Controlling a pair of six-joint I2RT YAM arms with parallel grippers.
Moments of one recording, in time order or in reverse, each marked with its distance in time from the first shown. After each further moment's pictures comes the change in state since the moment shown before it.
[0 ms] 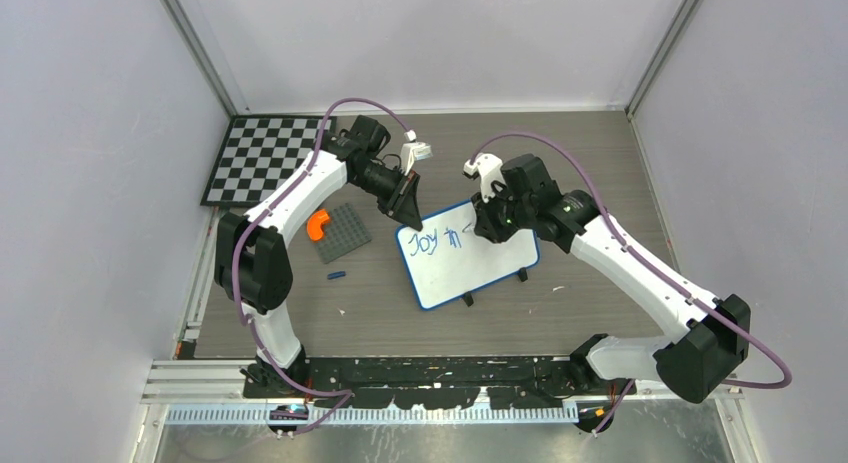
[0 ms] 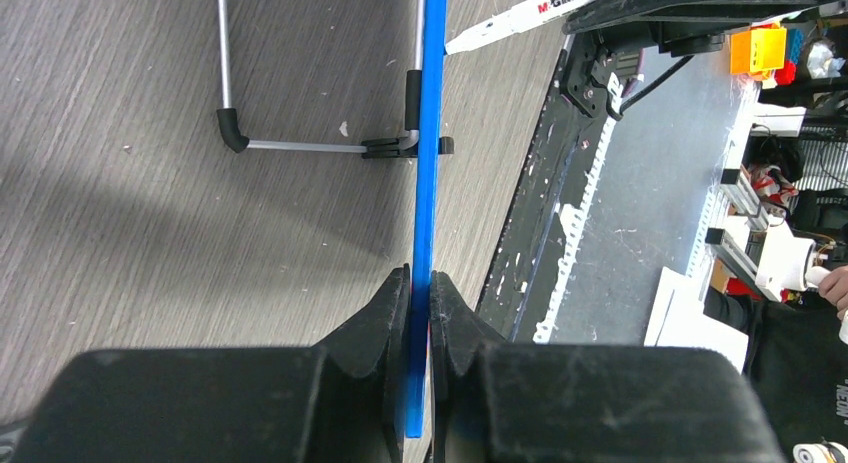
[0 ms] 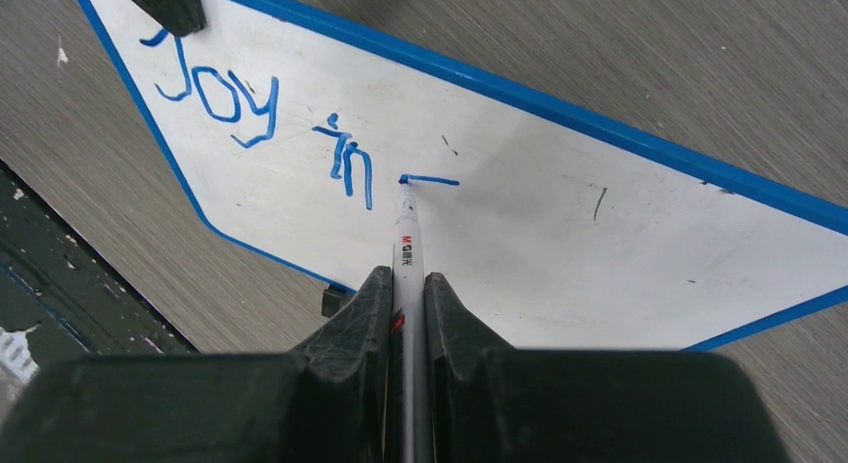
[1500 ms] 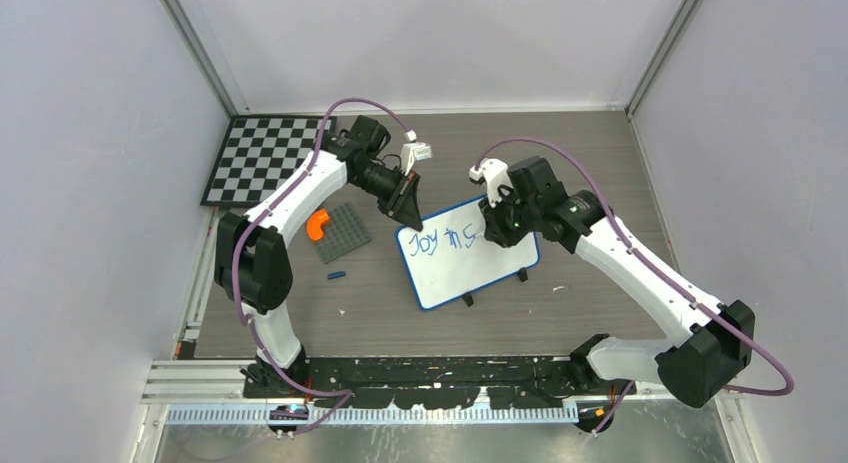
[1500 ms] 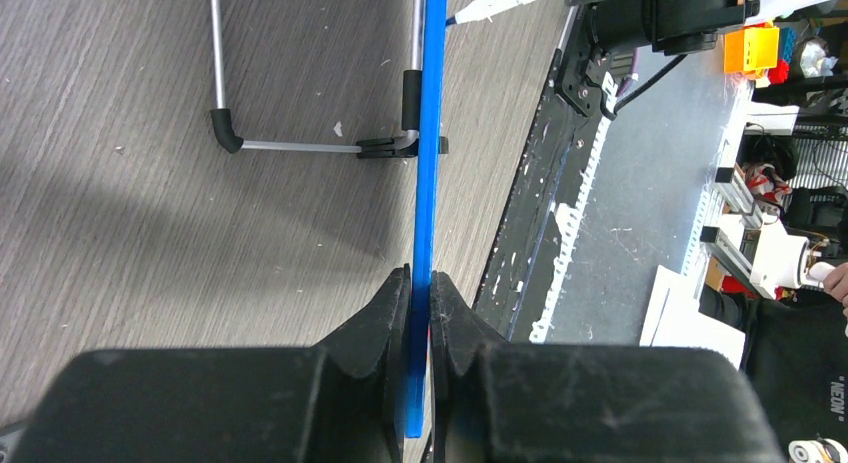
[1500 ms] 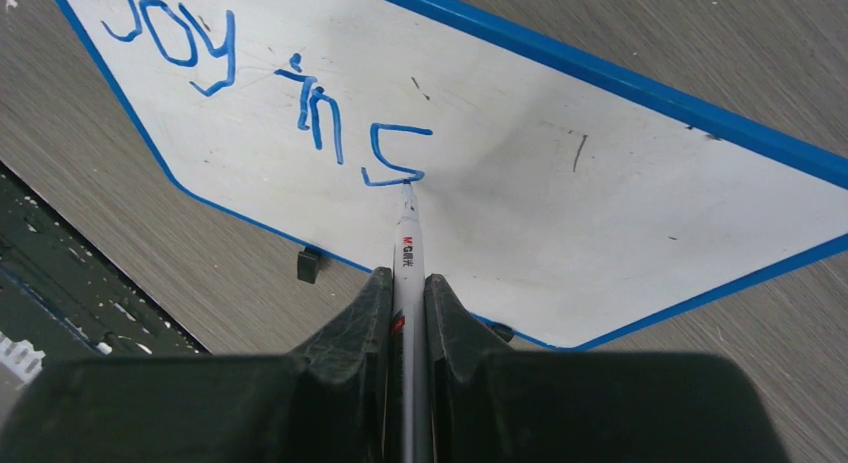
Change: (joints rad) left arm 0.000 0.000 0.000 -0.002 0.005 0.000; right arm -0.016 -0.019 -0.014 -0.076 -0.013 -0.059
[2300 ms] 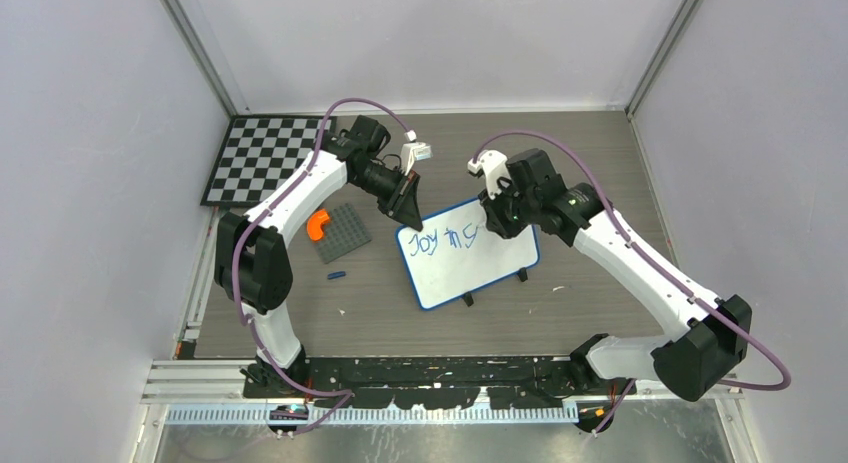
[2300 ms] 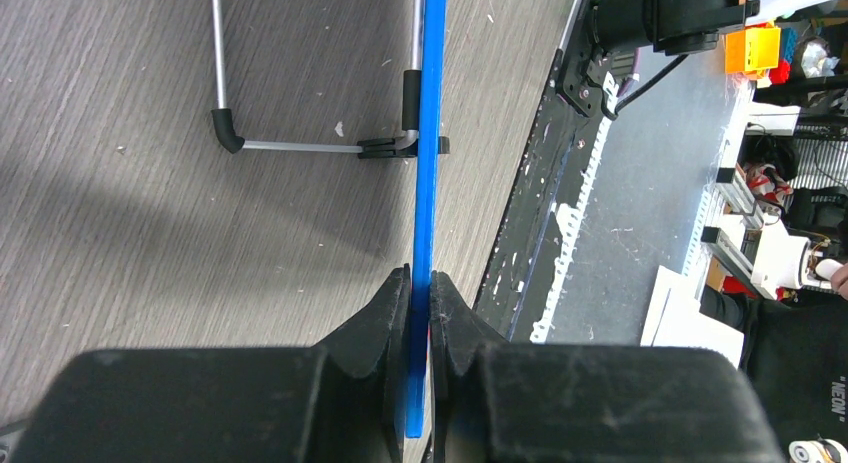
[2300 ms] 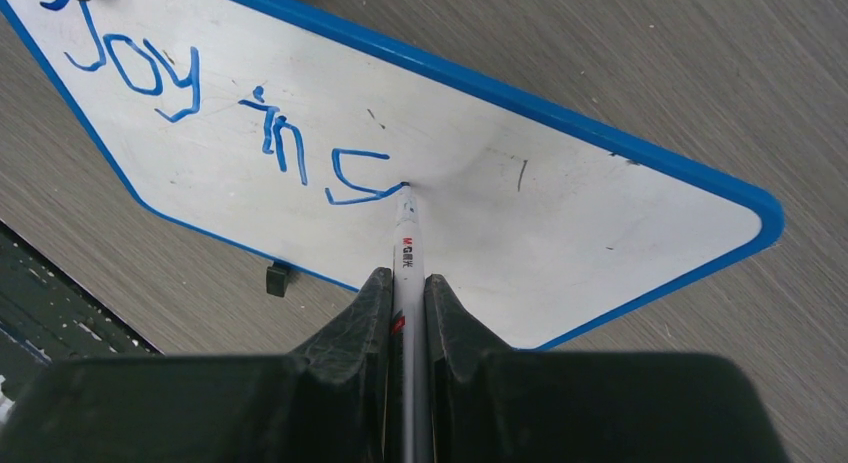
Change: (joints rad) left arm 0.000 0.000 0.000 0.000 -0.001 0.000; right arm -0.013 0.029 0.054 -0.014 0.065 -0.038
